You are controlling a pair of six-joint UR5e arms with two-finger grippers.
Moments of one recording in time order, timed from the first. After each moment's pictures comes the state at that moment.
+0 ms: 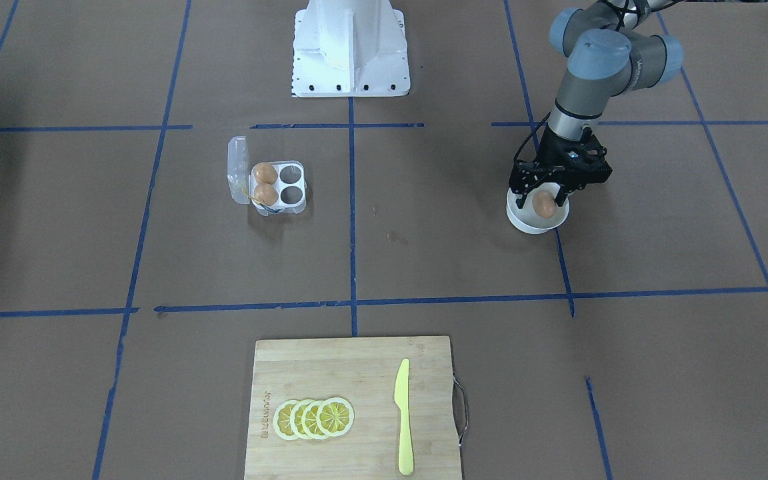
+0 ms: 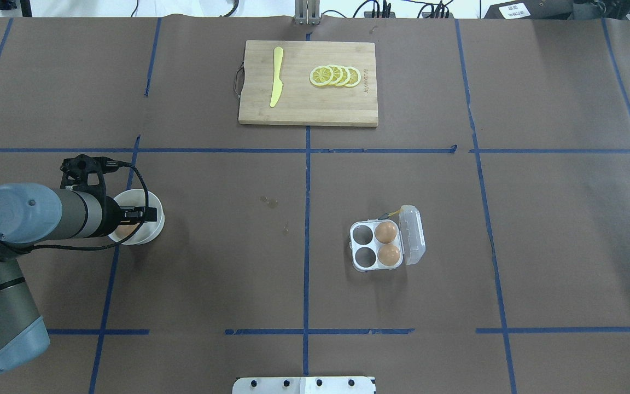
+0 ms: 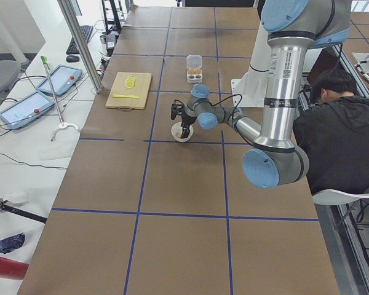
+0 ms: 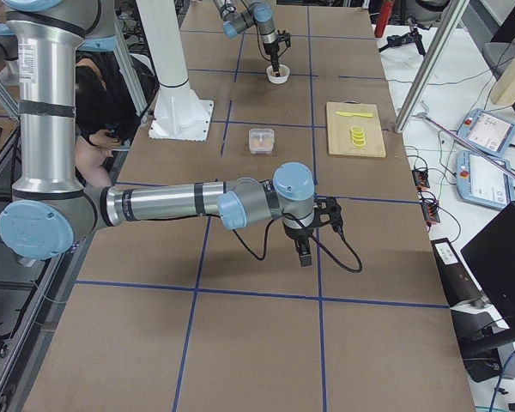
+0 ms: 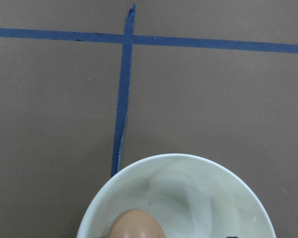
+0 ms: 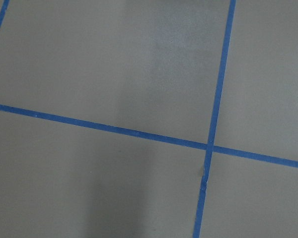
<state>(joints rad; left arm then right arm) -0.56 -1.67 -1.85 -2.04 -1.68 -1.24 1.48 -1.64 1.76 -1.36 2.34 0.11</state>
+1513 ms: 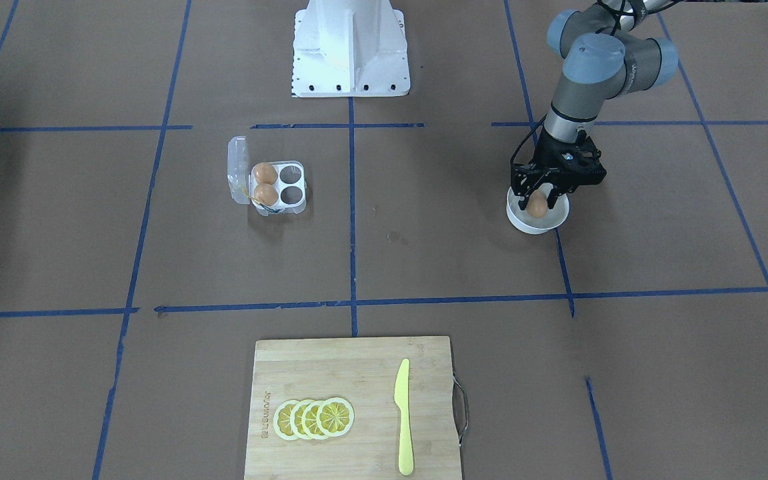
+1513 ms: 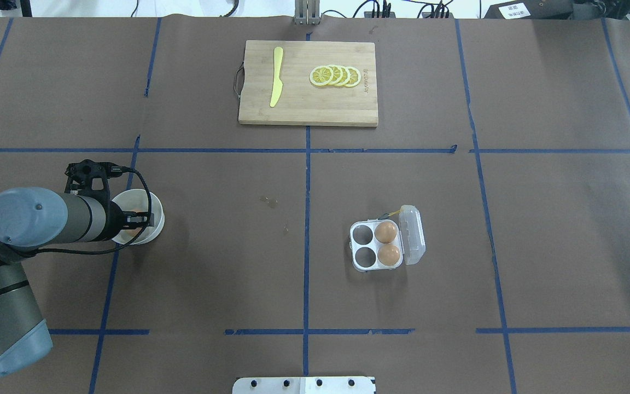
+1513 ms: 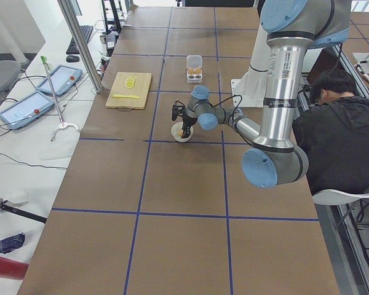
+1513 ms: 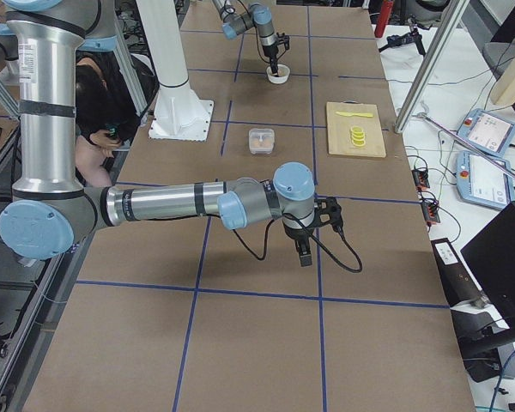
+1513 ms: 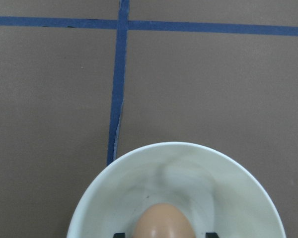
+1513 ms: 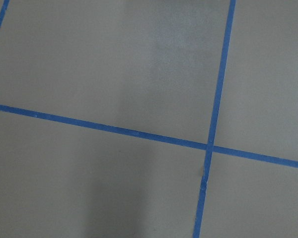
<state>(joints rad) -0.54 -1.67 -1.84 -2.04 -1.68 -1.23 1.48 -1.64 1.75 -1.36 2.34 0.12</state>
